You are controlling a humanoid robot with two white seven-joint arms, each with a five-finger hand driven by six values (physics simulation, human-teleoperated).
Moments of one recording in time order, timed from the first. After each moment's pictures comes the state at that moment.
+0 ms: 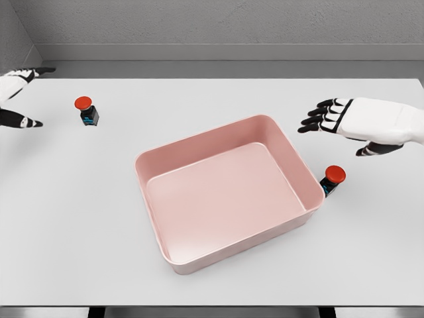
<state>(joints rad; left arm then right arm) -0.58 0.78 -0.37 -0.96 -0.27 -0.61 -0.24 -0.62 -1.10 0.60 -1.70 0.26 -0.61 0.47</state>
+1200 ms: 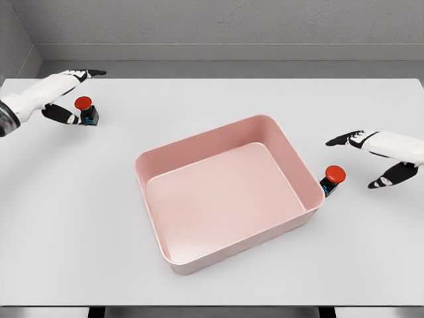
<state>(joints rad) -0.74 0.64 -0.56 -0.85 -0.29 -0.61 -0.26 -0.46 -1.08 0.64 -1.40 -0.04 -0.61 0.47</state>
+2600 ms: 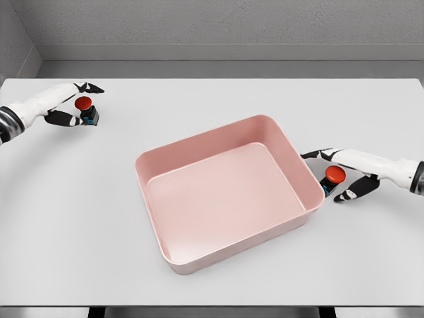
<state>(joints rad) -0.79 0.59 -0.60 -0.68 -0.29 -0.61 -0.26 -0.47 -0.91 0.72 -1.27 -0.11 -0.61 0.49</state>
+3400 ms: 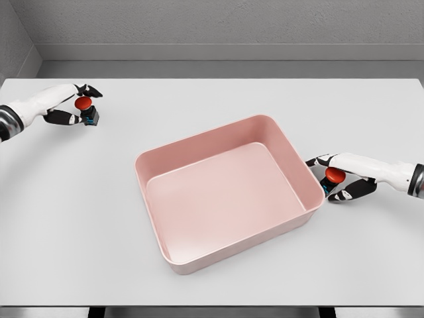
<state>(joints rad) -0.82 0.58 -0.60 -0.64 -0.30 -0.61 -0.29 -0.46 -0.91 0.72 -1.29 -0.11 -0.61 0.51</state>
